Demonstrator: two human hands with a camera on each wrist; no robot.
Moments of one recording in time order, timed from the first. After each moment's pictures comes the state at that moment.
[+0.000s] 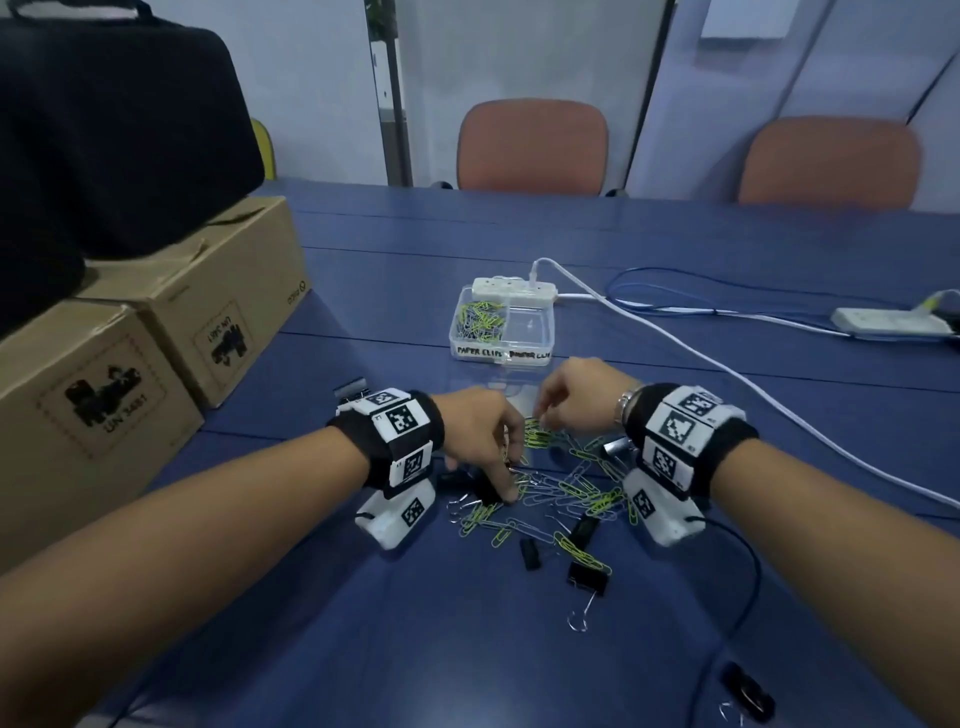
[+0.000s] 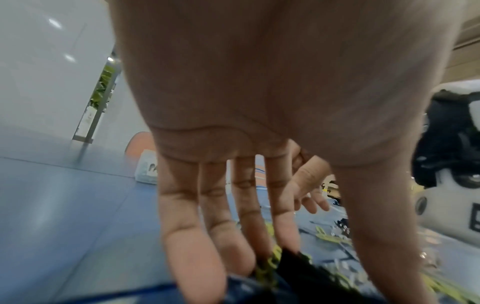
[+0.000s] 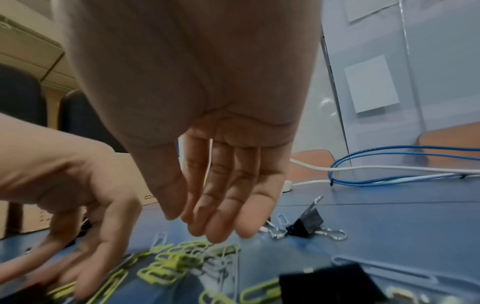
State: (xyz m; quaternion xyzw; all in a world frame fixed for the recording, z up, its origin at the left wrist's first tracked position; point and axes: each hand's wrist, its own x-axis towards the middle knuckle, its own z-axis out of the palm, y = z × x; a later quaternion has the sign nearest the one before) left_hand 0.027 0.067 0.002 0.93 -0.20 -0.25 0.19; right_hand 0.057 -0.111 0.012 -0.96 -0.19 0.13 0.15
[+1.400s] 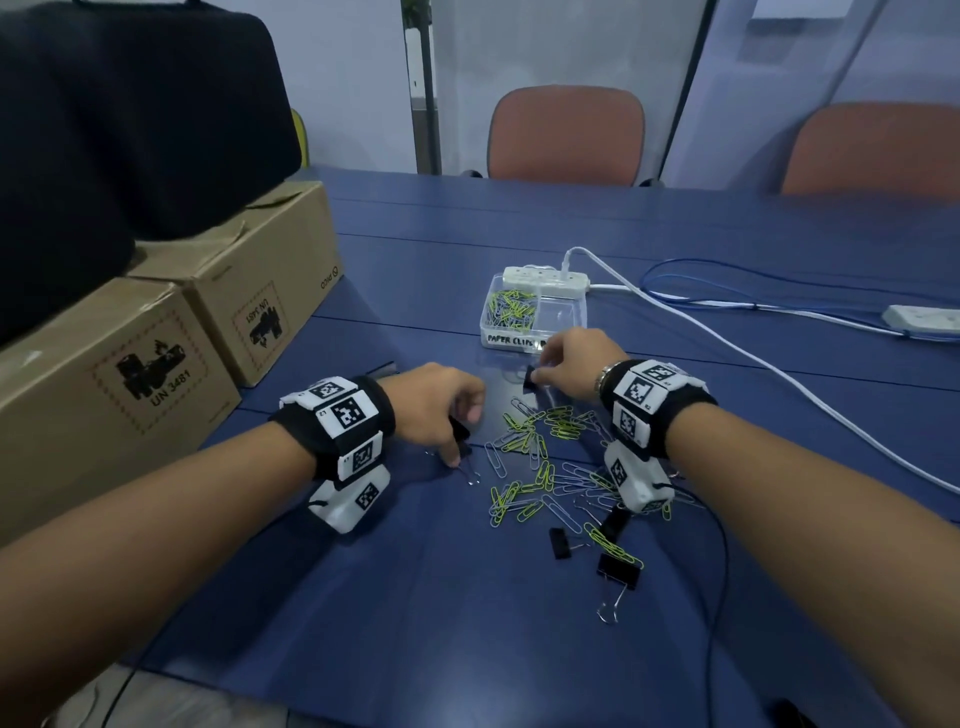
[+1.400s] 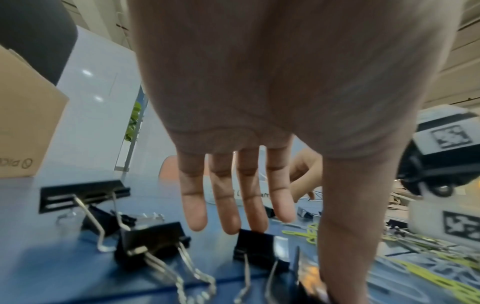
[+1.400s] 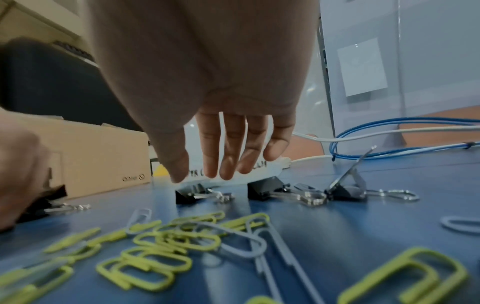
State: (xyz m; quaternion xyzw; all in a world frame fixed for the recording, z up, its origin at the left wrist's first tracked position) left_hand 0.014 0.137 -0.001 0.96 -0.16 -0.14 0.15; right_hand 0.096 -0.072 -0.011 -0.97 -0.13 0.06 0.18
